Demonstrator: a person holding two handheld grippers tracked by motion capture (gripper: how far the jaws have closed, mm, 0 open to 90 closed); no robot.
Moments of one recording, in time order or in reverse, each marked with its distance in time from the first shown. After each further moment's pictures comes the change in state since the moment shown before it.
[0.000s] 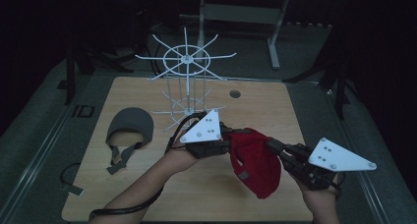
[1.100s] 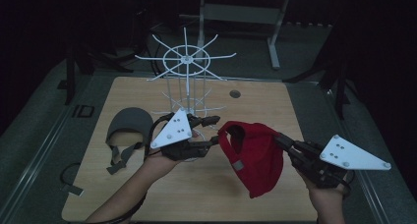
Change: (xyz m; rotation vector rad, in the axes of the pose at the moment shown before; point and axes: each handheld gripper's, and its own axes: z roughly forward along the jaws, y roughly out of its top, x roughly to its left) left arm -0.001 -0.015 -0.052 -0.019 0.253 -0.079; right arm -0.007 0.007 -0.012 -0.021 -0.046 0.034
